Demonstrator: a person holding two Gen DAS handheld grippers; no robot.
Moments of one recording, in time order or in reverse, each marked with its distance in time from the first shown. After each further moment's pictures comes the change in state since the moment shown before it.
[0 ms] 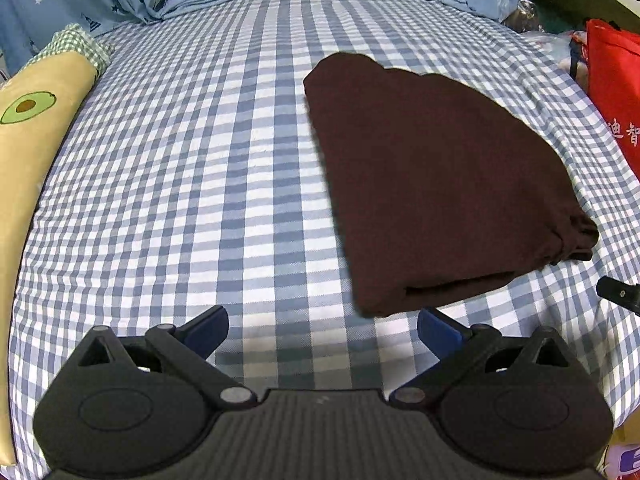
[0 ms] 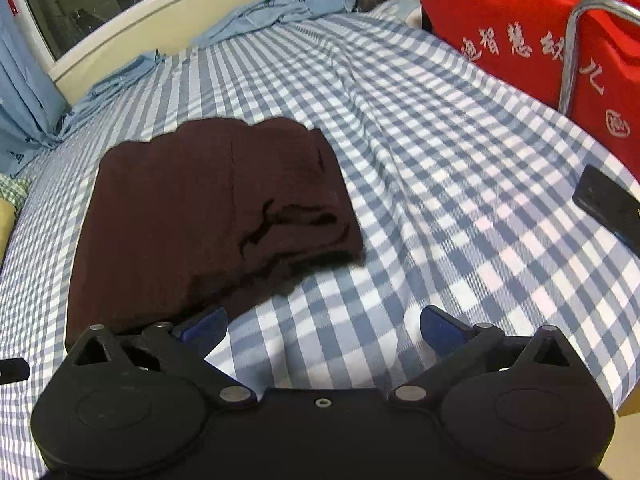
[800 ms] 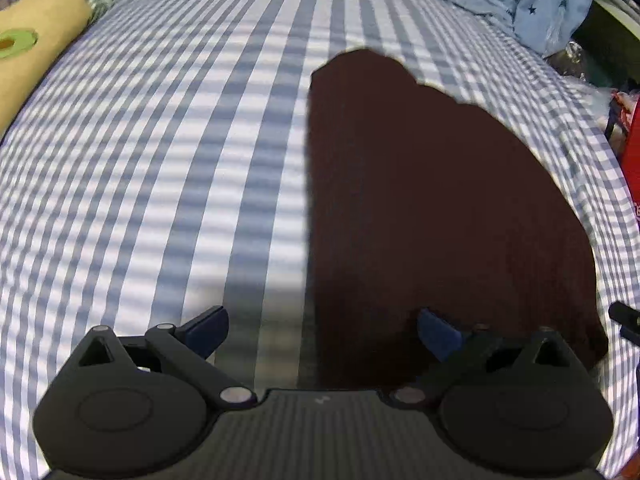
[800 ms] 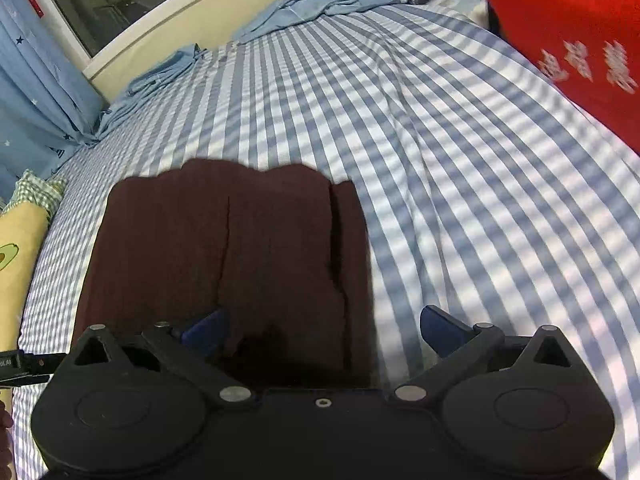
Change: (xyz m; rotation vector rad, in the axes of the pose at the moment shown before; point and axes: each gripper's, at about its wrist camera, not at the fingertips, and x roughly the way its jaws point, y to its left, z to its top) left arm 0.089 0.001 0.073 -0.192 0.036 -0.080; right arm 0.086 -0.028 0.116 -0.069 0.041 0.200
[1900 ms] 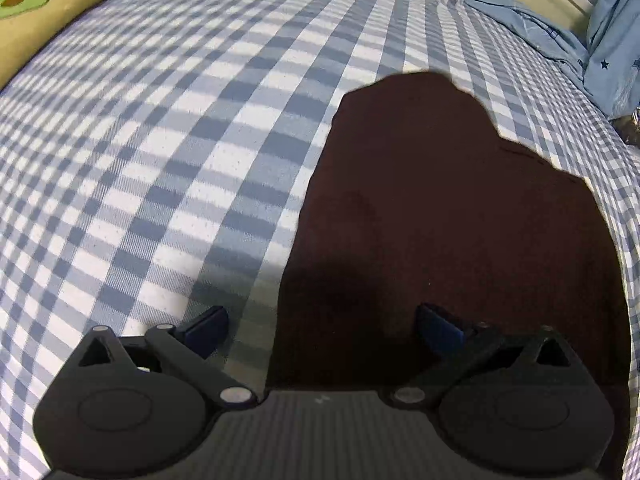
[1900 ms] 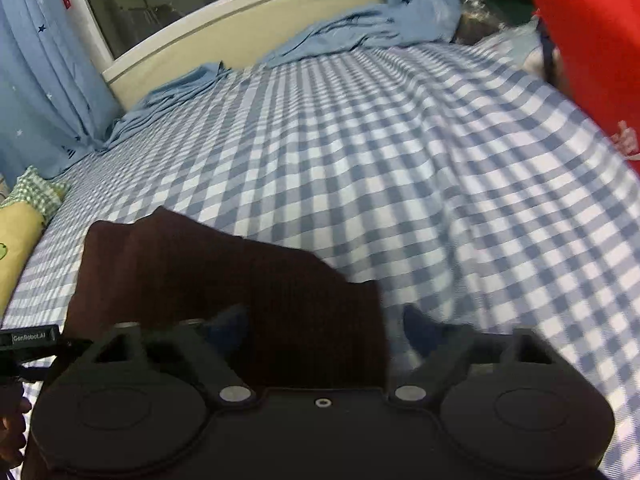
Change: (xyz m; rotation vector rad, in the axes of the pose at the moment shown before) left arm 0.098 -0.001 0.055 -0.206 -0.042 0.053; right arm 0.083 0.005 0.057 -0.107 -0.101 0.033
